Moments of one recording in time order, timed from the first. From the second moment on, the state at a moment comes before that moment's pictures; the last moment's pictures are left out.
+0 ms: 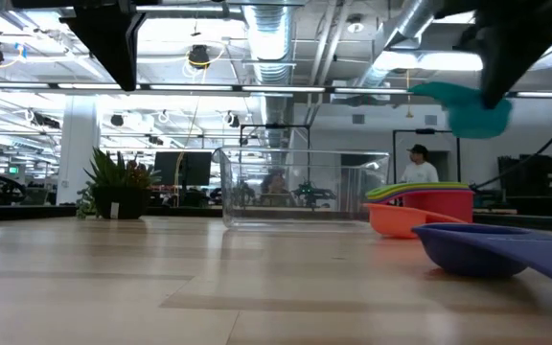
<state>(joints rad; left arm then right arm) -0.51 1.84 1.57 -1.55 -0.56 -0.71 0.40 1.37 1.13 -1.19 0.32 0.51</state>
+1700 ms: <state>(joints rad) -0.51 1.84 1.57 -1.55 -0.61 -0.72 0.25 1.35 0.90 -0.87 0.42 0.19</state>
